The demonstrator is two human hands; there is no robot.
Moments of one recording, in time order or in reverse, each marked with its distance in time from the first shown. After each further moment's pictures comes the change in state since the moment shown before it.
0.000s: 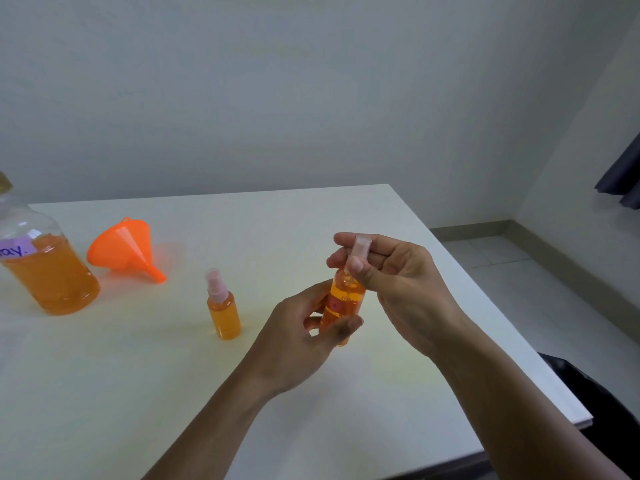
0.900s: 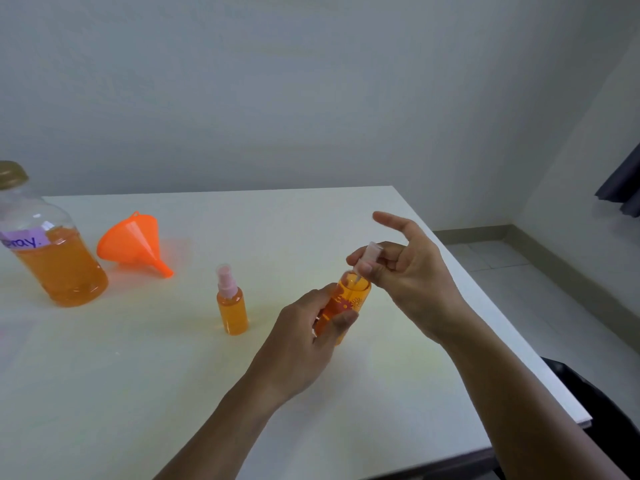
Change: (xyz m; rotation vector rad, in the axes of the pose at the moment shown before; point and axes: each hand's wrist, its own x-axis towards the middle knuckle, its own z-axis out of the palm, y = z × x) left_hand -0.008 -0.006 0.004 0.195 0.062 -0.012; right_hand 0.010 0.006 -0.006 -0.299 0.088 -0.010
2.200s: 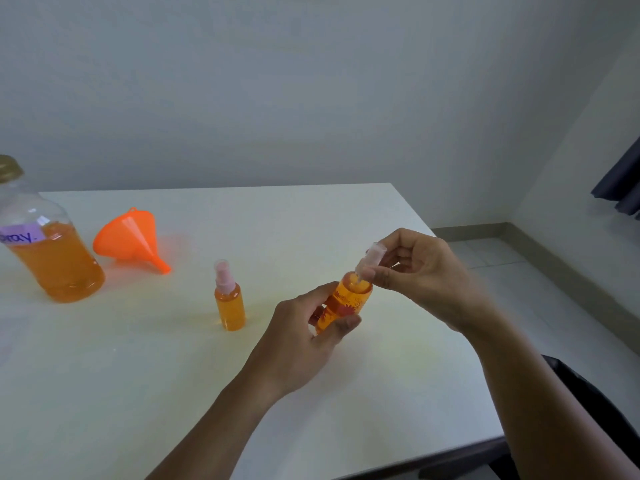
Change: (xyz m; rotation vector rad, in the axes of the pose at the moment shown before) left_hand -0.002 -0.001 0.000 -0.020 0.021 0.016; right_hand -0.001 0.005 -0.029 -0.166 -0.109 -0.073
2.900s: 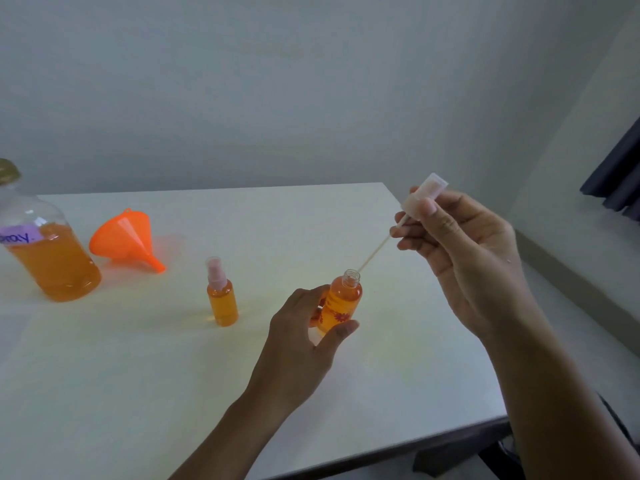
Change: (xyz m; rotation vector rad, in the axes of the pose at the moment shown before) left_hand -0.018 0.008 0.024 0.039 0.159 -0.036; right_hand -0.028 -0.041 -0.021 0.611 0.240 -0.174
